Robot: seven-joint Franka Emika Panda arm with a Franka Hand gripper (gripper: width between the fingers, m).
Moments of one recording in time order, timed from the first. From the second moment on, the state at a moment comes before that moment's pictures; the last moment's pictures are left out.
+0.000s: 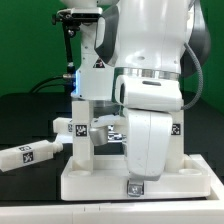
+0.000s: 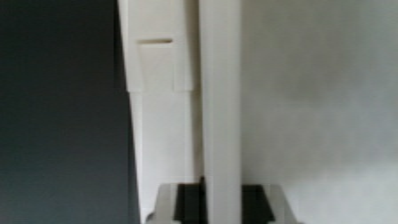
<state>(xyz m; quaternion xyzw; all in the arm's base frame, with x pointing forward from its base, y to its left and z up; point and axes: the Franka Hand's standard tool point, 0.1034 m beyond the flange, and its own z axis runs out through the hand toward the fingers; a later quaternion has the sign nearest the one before) 0.652 0.023 0.038 0.72 0.68 0.04 0.12</state>
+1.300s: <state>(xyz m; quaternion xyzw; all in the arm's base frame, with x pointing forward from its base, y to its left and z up) 0.650 0.015 0.084 0.75 0.65 0.02 0.12</state>
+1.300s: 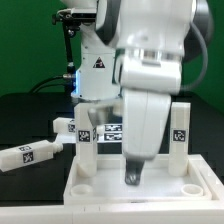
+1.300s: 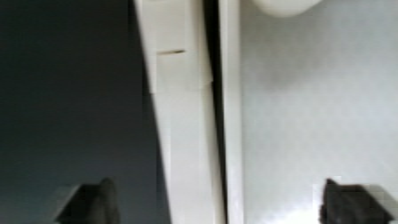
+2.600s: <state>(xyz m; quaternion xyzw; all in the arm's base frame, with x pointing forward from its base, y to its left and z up) 0.629 -0.025 0.145 0.97 0.24 0.05 0.06</state>
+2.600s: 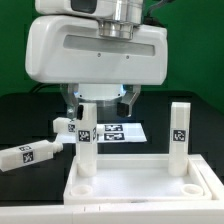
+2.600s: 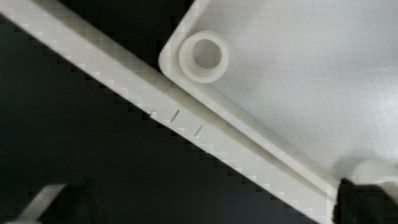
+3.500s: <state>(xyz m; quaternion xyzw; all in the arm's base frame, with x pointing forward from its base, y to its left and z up) 0.634 -0.113 0.177 0.98 -0.18 0.07 -0.03</state>
